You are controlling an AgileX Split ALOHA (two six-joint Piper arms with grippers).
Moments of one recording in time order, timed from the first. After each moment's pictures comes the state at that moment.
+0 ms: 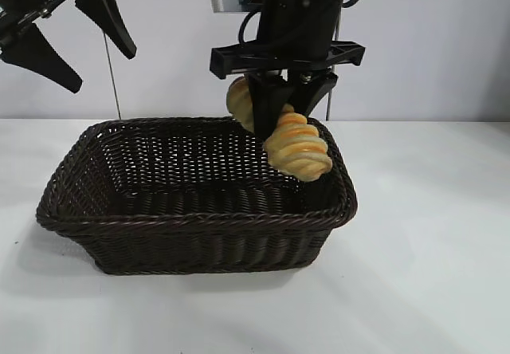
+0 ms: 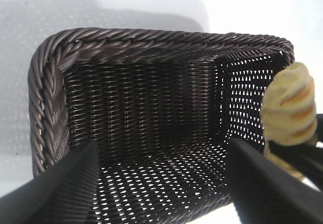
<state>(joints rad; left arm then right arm) -0.17 1.81 -1.49 -0.56 1.04 0.03 0.57 2.04 -1.79 0.08 1.12 -0.06</state>
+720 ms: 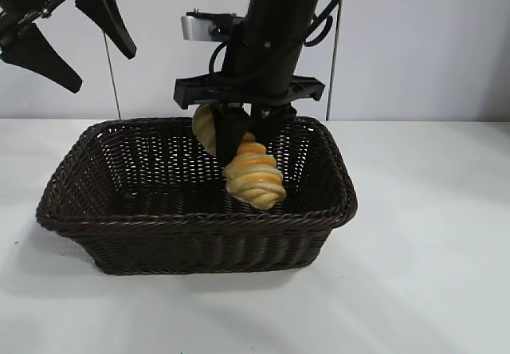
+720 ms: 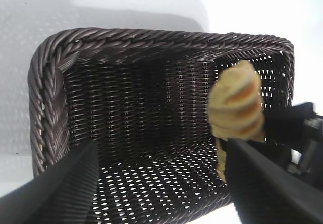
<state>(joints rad) -0.17 1.81 -1.49 -0.56 1.04 0.03 0.57 2.18 -1.79 0.15 1.05 -0.08</state>
